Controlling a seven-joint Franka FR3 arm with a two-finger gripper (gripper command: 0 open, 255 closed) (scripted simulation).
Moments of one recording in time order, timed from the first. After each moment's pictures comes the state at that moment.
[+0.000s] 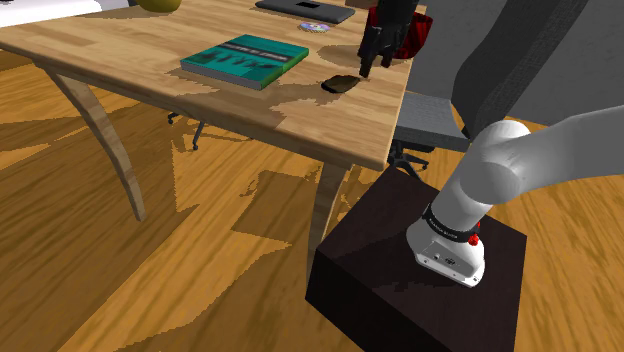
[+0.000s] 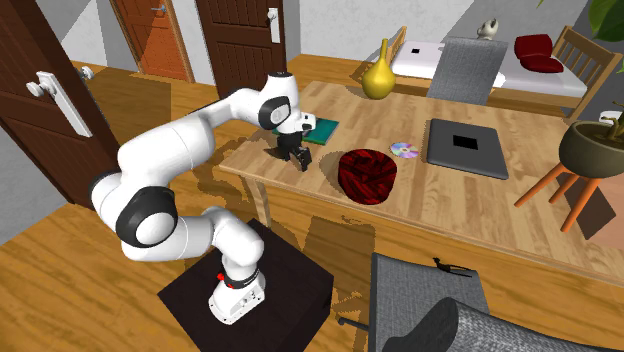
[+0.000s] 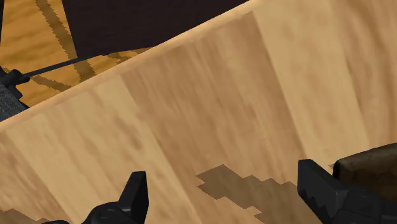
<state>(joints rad) -0.02 -0.82 0.04 -2.44 -0.01 1.70 0.10</state>
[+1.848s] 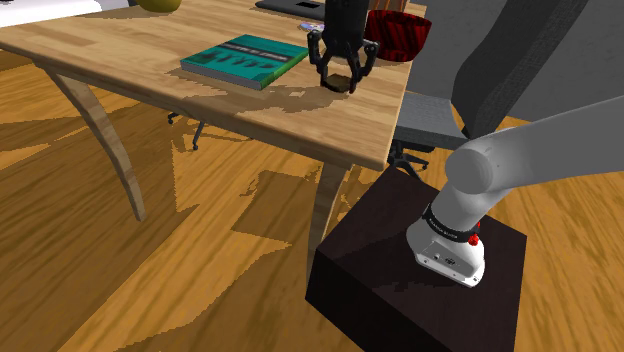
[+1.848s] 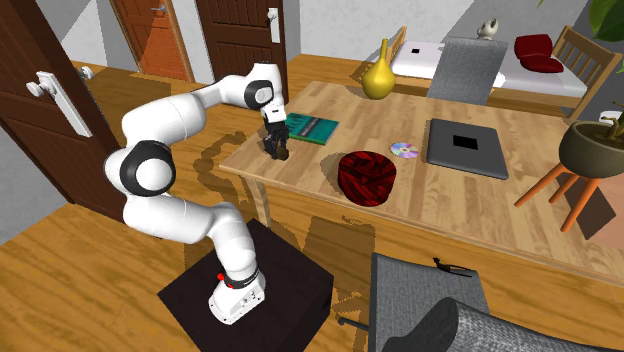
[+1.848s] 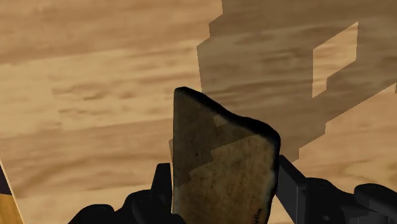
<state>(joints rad) -0.40 -0.69 0.56 -2.25 0.25 1.61 1.39</state>
